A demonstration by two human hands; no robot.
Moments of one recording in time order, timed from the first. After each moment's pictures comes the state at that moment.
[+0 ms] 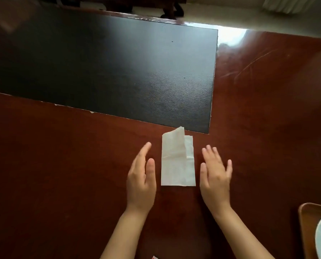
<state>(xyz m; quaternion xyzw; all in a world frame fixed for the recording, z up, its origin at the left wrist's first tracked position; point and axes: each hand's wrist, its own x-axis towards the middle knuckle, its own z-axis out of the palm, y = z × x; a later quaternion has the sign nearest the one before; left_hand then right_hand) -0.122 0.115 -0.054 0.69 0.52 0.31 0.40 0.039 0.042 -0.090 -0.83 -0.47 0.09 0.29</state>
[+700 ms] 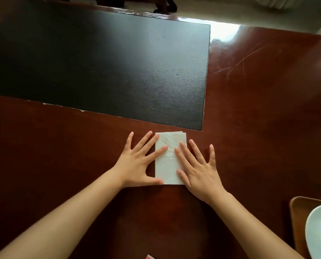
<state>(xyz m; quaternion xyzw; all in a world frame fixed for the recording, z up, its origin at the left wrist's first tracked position) -0.128 0.191 -0.099 0.96 0.24 -0.09 0.06 0.058 0.052 -0.096 -0.74 -0.67 0.07 -0.02</state>
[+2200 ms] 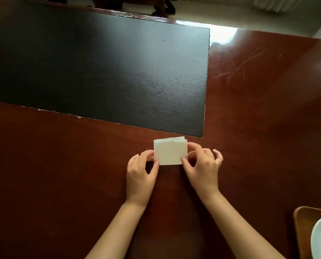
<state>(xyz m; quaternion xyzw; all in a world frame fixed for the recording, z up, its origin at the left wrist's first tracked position) -0.096 0.144 -0.091 0.75 0.51 0.31 0.28 0.051 0.087 -0.084 -0.83 -0.47 0.05 0.30</state>
